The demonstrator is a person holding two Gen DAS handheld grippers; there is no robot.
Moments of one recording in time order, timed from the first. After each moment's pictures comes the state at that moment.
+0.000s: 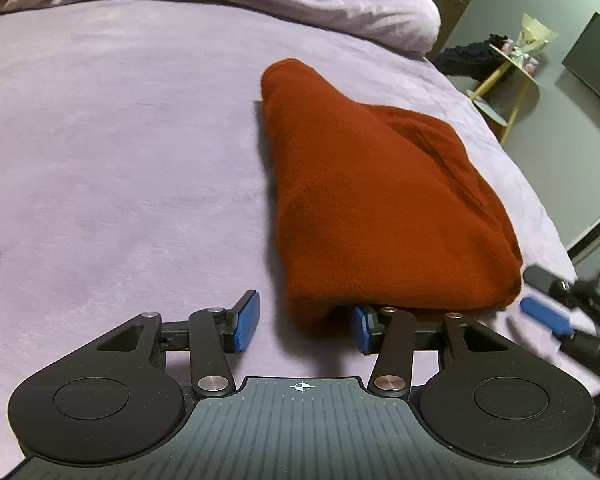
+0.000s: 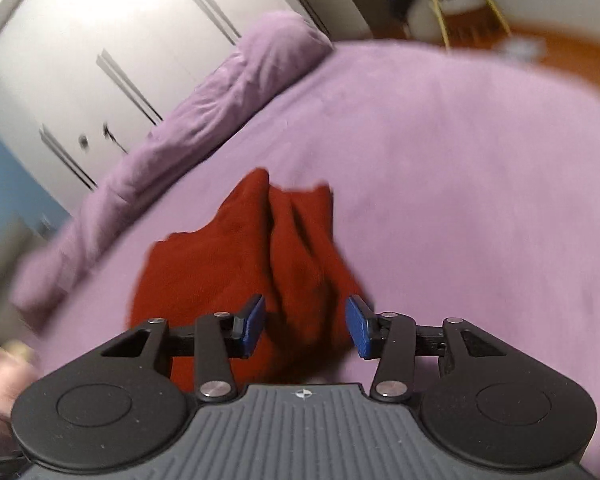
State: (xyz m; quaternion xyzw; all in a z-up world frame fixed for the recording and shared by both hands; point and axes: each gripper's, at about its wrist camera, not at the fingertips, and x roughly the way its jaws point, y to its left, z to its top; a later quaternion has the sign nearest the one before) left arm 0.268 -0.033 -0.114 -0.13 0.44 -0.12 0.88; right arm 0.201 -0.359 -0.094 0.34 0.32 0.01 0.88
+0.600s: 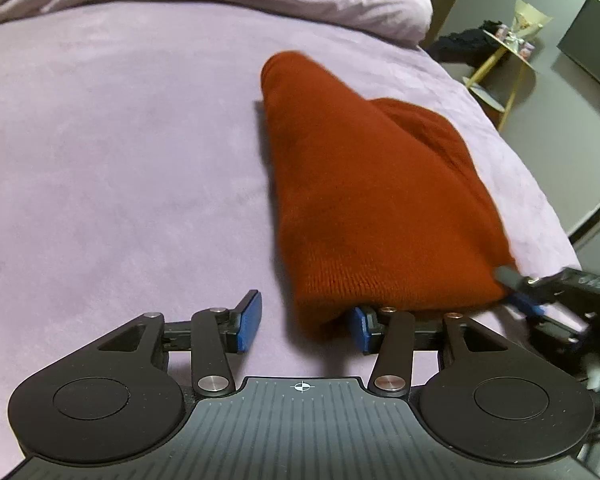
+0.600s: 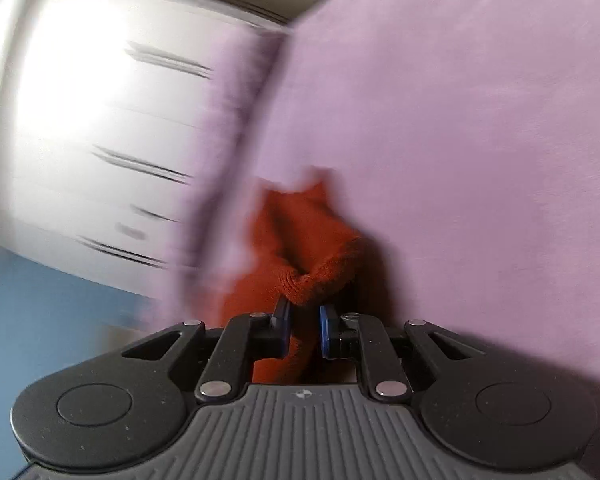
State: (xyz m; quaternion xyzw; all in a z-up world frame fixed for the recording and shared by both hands) left arm 0.271 -0.039 -0.112 -0.10 0.45 -0.13 0.88; right arm 0.211 -0.387 -0.139 0.51 0.32 0.01 0.80
